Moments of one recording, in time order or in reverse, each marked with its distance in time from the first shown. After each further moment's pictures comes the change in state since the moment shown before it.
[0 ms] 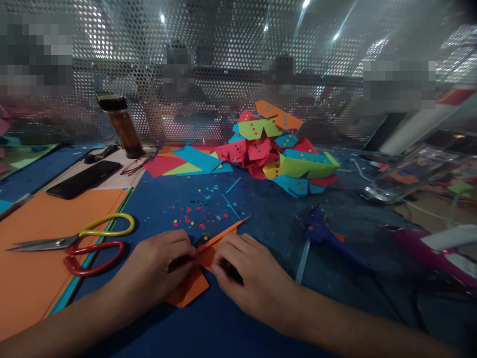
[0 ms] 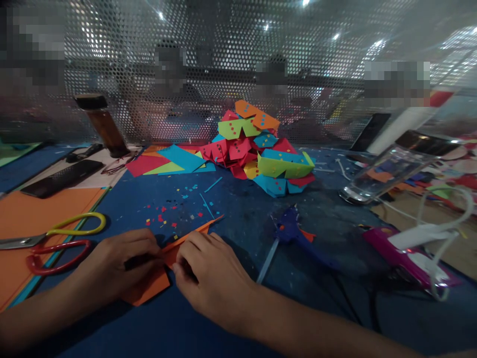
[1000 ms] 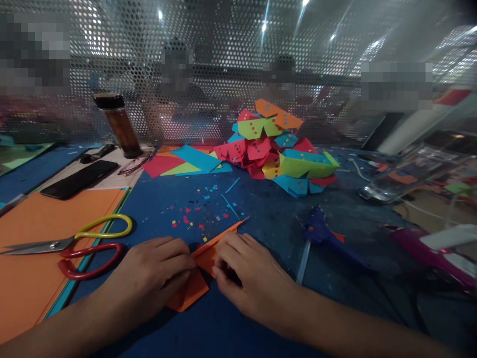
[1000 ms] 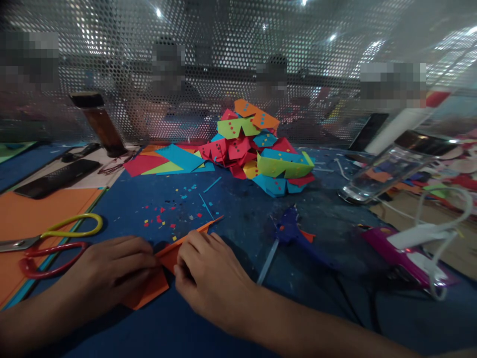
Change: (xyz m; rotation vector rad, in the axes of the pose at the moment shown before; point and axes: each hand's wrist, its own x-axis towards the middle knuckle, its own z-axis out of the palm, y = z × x) left_hand -0.008 0.000 -0.006 0.217 -0.024 0.251; right_hand 0.001 0.001 0.001 -0.049 -0.035 0.010
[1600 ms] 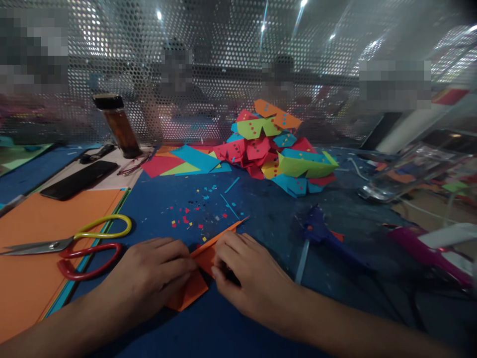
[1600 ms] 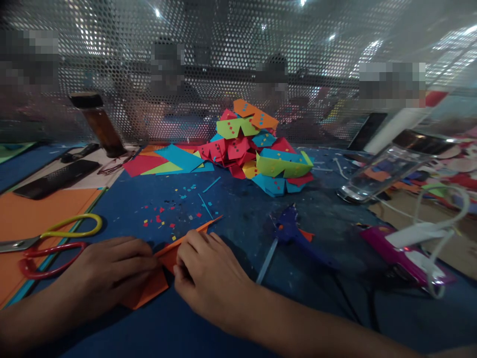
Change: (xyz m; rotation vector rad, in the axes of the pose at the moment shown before) left_hand 0.001 -0.001 -0.003 0.020 0.011 0.086; right_hand 0.001 0.001 0.001 -0.032 0.006 -0.011
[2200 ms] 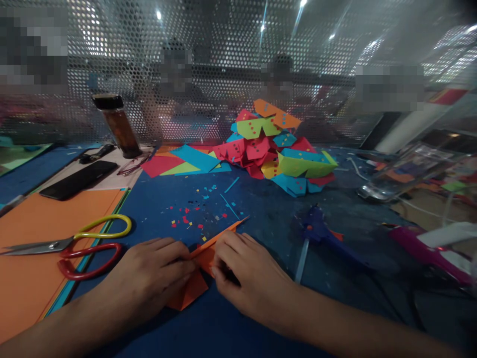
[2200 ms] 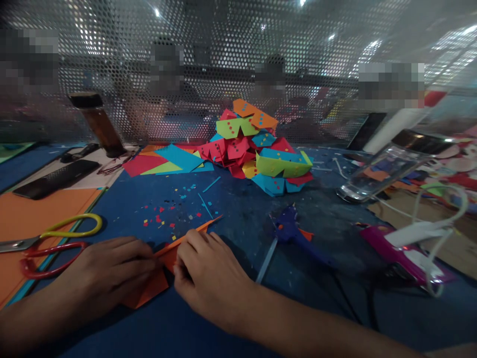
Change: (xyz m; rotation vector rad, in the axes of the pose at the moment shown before) left_hand 0.001 0.002 -0.003 0.052 -0.028 0.022; right_hand 0.000 -0.002 0.000 -0.018 -0.012 0.012
